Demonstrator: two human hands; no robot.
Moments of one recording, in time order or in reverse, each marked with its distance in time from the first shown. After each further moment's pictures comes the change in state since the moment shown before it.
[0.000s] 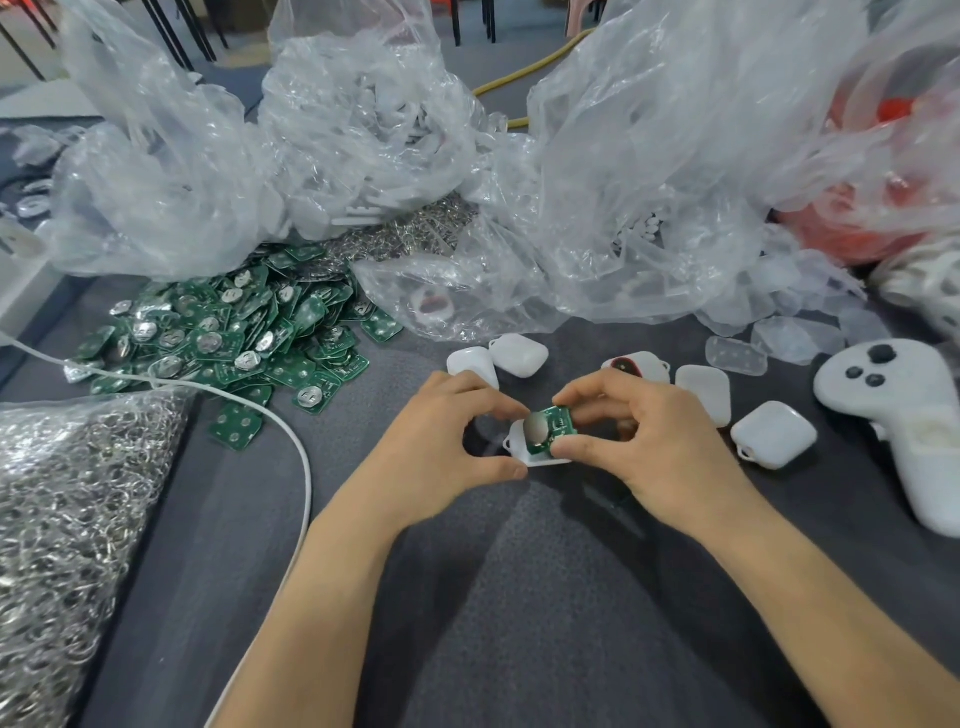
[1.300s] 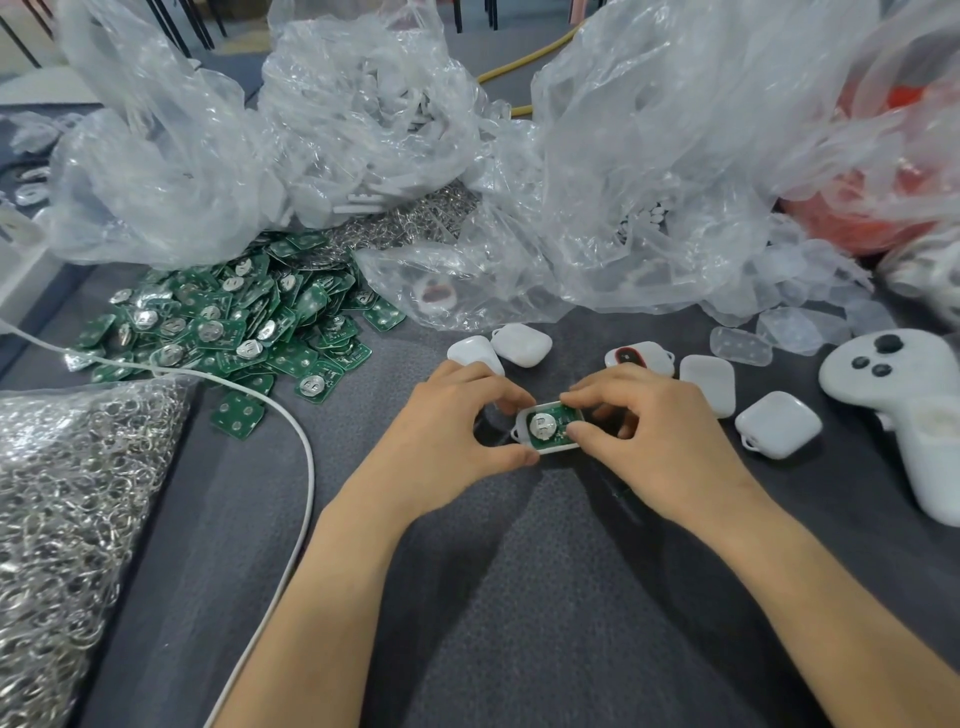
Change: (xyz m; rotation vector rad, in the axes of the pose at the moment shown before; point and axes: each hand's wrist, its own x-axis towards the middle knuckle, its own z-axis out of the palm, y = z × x) left_hand -0.001 0.005 0.003 -0.002 0.035 0.005; right_hand 0.001 0.007 0.004 -0.349 0.055 -0.102
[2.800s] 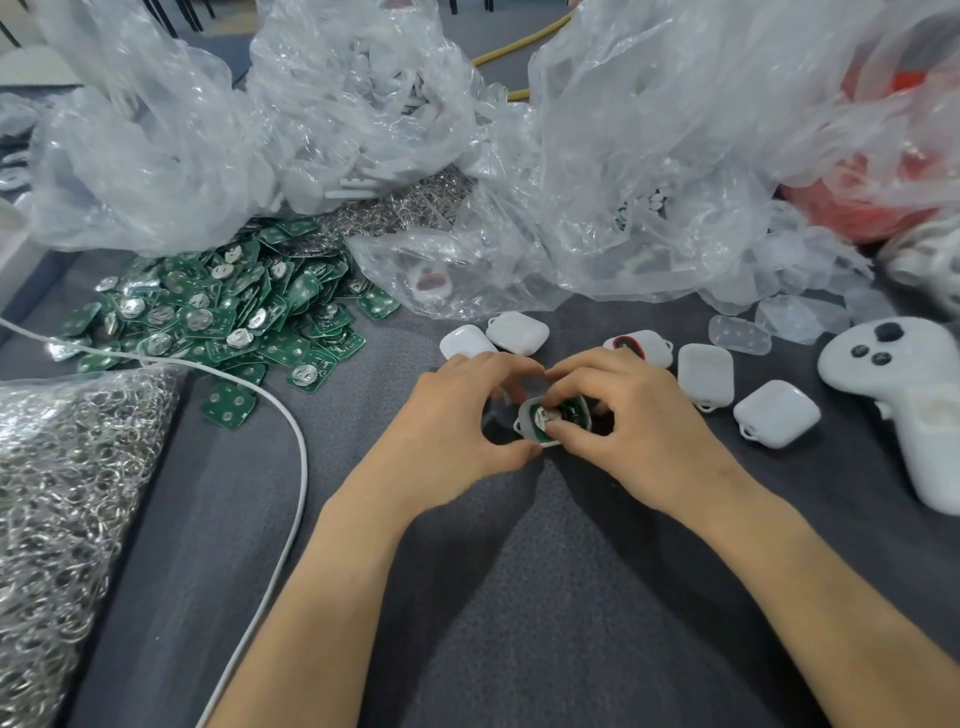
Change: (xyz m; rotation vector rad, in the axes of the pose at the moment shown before) left_hand 0.000 0.004 0.005 -0.034 -0.007 0.029; right_hand 0.004 -0.002 0.003 -0.063 -0.066 -0.145
